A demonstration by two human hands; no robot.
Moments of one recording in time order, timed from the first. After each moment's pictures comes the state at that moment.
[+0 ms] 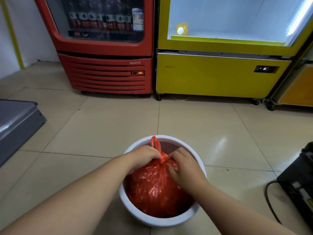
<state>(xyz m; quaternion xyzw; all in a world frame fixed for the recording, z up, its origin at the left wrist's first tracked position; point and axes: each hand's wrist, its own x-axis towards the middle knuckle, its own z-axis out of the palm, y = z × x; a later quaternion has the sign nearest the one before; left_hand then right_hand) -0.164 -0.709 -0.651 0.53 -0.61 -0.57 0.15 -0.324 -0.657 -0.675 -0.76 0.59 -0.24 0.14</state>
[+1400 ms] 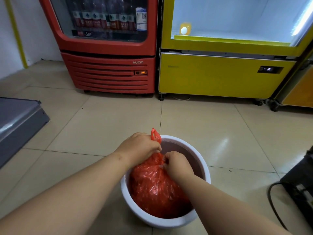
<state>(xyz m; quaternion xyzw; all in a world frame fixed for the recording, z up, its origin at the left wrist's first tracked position) -0.141 -0.718 -0.628 0.48 -0.87 -0.11 0.08 -0.291 -0.687 -0.682 -0.68 0.68 -0.12 0.25</state>
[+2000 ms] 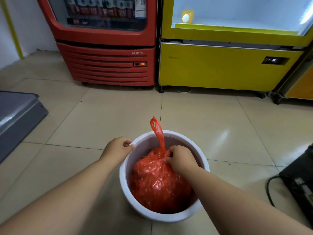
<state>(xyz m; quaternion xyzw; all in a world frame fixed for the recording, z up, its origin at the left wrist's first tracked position) -0.095 -0.722 -0.681 0.70 -0.60 -0.33 0.23 -0.300 -0.694 -0.673 -0.62 0.71 -0.11 0.31</state>
